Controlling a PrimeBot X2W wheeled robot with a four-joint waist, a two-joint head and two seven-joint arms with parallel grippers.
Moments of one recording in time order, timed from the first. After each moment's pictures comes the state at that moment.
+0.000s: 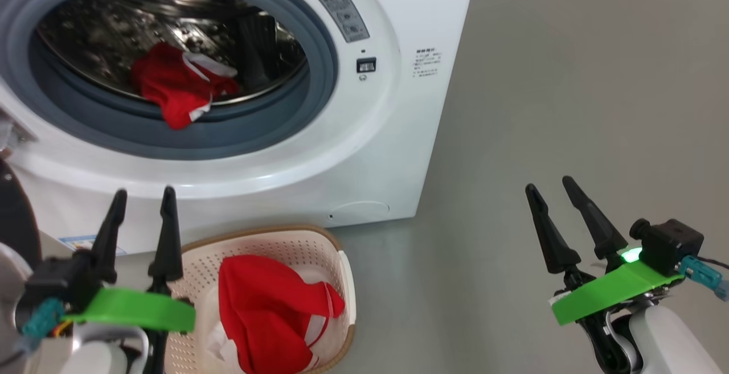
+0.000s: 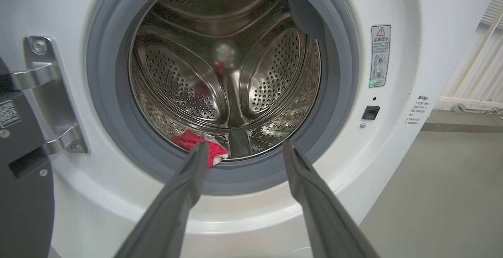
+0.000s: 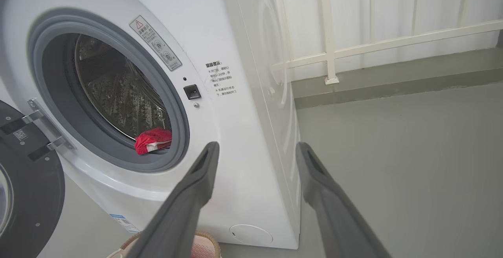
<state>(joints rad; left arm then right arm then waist) -0.20 0.29 -0.28 0.07 -0.53 0.11 -0.21 -0.24 -0.24 0.20 0.21 0.54 0.13 -0.26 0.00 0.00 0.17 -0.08</state>
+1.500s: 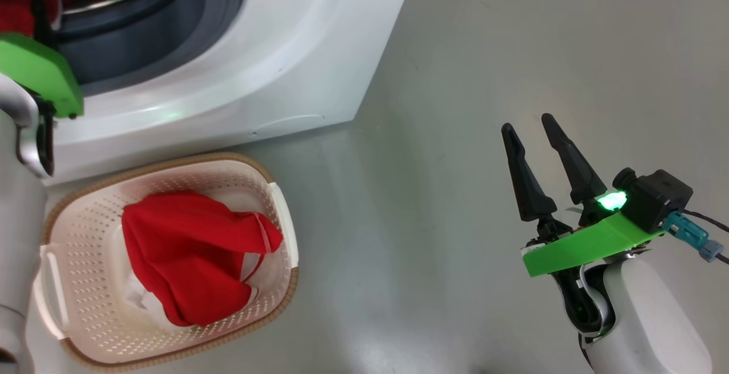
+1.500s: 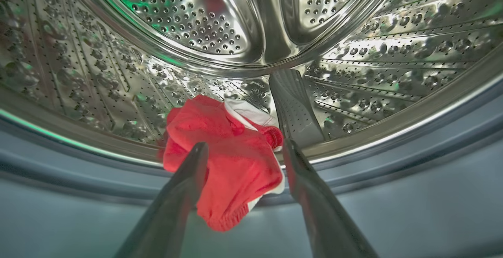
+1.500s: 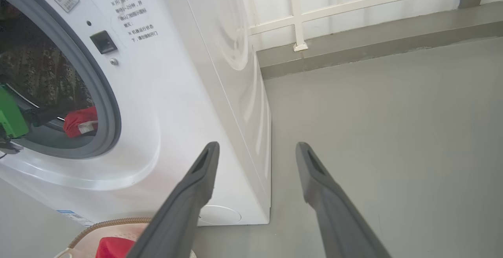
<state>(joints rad) -1.13 0.31 -0.38 1.03 -0.39 0.07 -0.09 -0.37 -0.14 0.18 0.18 0.46 0.13 -0.26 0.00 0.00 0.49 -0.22</state>
